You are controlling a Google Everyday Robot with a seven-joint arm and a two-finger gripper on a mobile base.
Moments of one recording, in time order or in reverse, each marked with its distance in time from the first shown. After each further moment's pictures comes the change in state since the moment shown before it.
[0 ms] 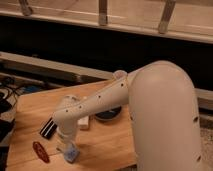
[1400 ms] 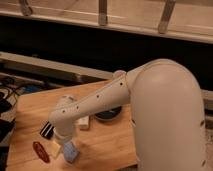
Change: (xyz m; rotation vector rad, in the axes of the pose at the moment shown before) arm -0.004 0.019 -0.007 -0.019 -0.002 0.079
